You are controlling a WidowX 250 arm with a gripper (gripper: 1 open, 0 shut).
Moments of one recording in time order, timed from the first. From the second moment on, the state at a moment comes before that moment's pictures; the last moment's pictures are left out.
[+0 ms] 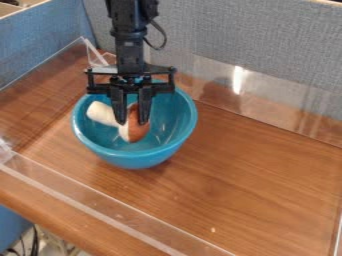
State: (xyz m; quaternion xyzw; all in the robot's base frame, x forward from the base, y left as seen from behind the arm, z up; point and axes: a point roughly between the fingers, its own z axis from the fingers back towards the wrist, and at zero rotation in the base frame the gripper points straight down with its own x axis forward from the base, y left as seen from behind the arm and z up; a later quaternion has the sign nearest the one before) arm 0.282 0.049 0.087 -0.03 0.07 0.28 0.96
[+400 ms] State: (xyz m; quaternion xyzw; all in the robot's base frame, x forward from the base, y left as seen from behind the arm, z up) arm 0.280 0.064 0.086 -0.03 0.07 0.30 0.95
